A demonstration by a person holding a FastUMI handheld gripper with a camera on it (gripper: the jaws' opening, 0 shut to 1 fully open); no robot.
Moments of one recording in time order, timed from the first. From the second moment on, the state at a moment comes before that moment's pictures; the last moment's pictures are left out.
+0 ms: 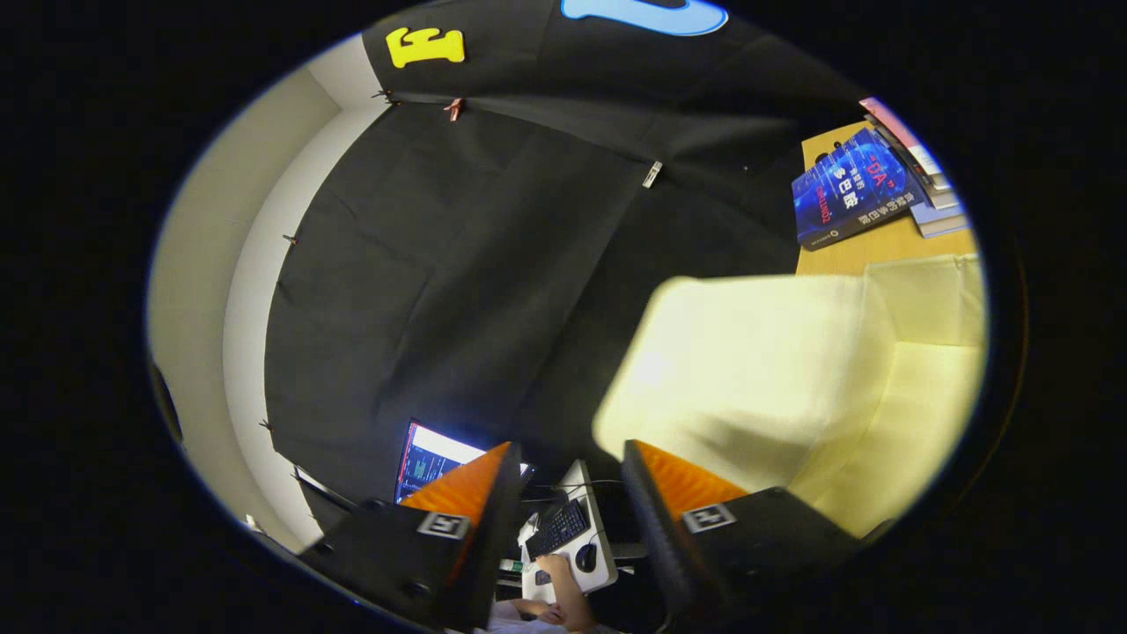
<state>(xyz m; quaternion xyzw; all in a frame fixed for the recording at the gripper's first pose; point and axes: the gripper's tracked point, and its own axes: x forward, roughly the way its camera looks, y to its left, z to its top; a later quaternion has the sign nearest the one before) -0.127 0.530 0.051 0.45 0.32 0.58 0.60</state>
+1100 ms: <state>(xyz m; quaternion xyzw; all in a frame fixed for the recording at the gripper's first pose) -0.063 0.131 -0.228 0.11 0.37 0.18 0.90</state>
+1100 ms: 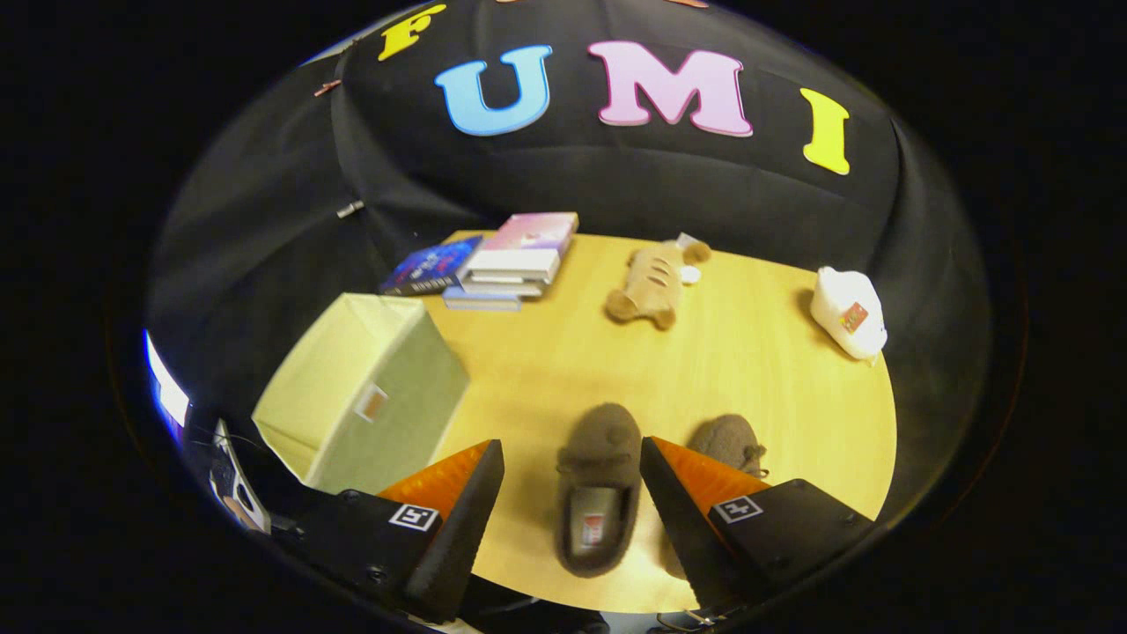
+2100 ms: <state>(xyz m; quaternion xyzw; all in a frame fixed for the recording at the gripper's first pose) -0.074 0.125 -0.317 0.16 0.48 0.11 0.85</state>
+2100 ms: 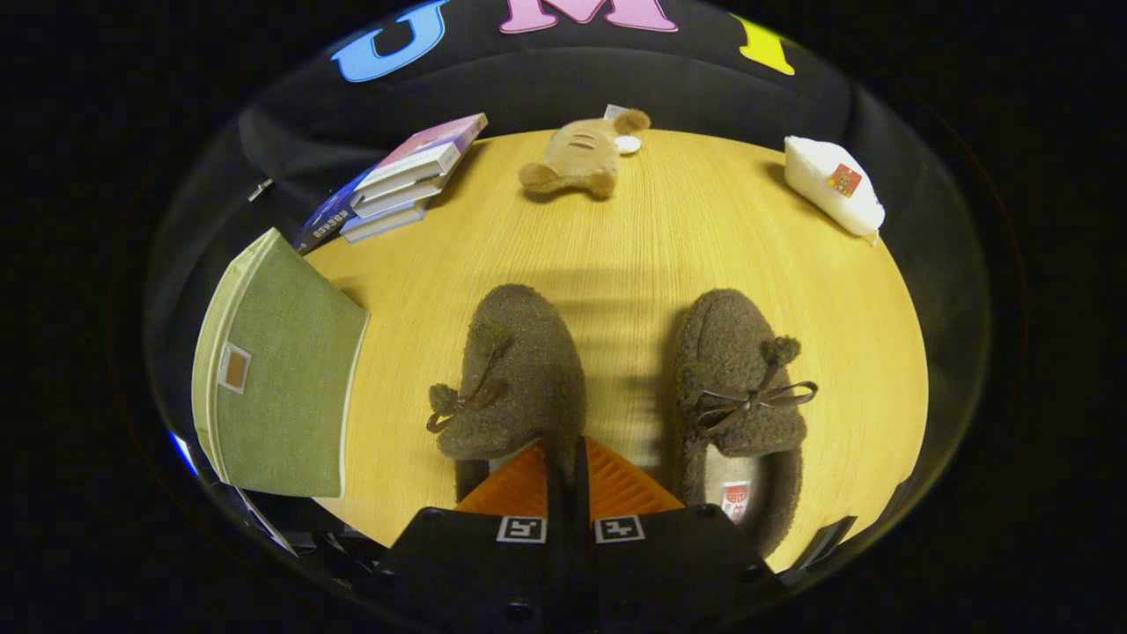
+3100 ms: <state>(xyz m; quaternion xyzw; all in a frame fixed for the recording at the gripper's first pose) -0.071 0.393 -0.097 0.35 0.45 0.20 0.80</state>
